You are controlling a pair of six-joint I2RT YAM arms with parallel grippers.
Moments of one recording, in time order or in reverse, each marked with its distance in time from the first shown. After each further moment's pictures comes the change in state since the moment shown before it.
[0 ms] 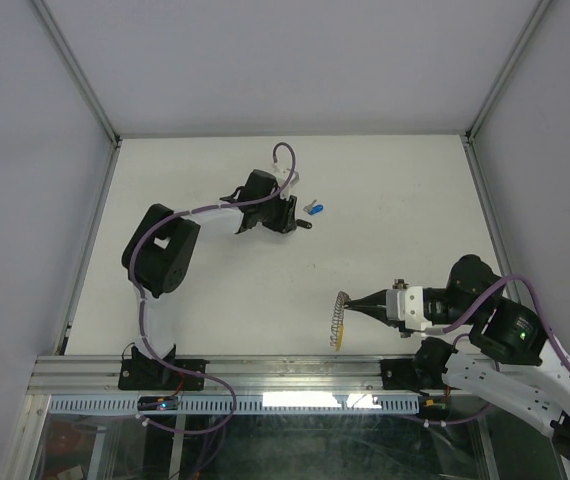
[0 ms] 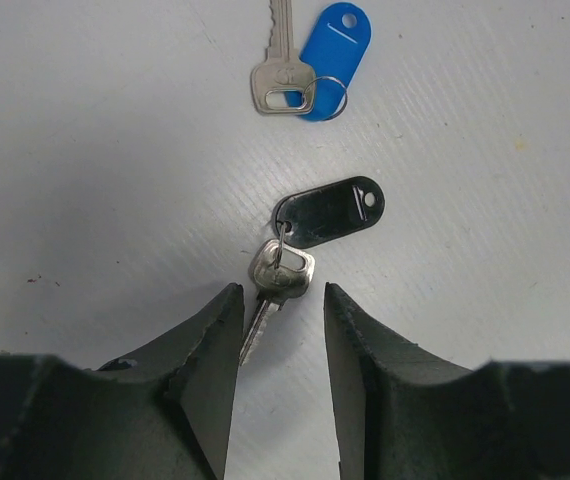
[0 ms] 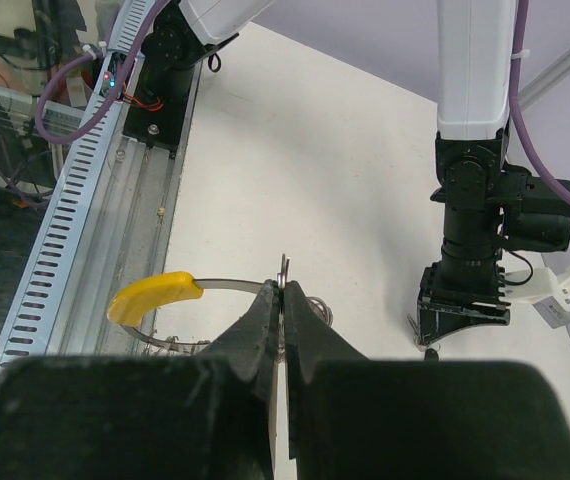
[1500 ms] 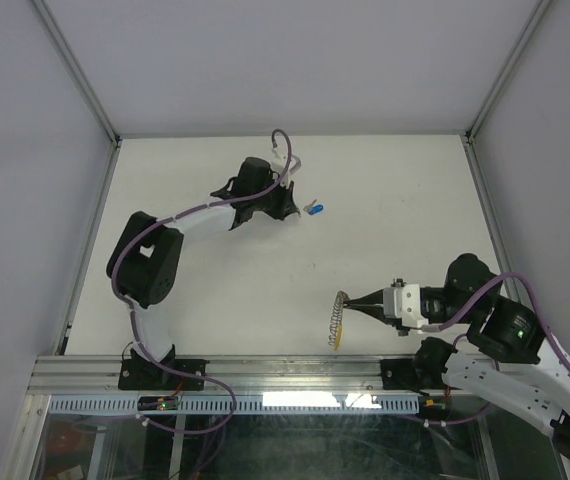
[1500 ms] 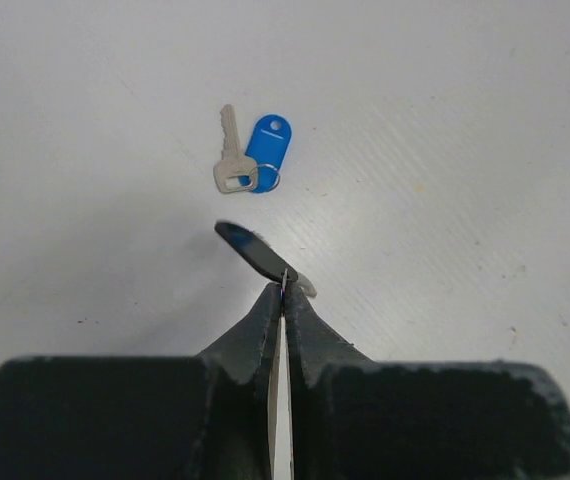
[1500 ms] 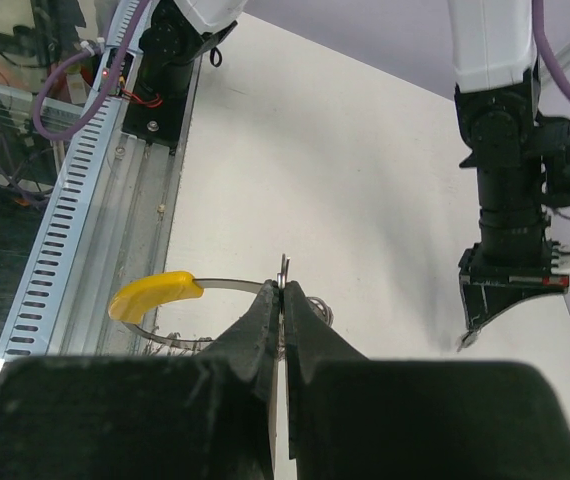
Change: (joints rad) left arm 0.000 -0.076 0.025 0.022 0.055 0.058; right arm 0.000 0.012 0.000 -0.001 0.002 0.006
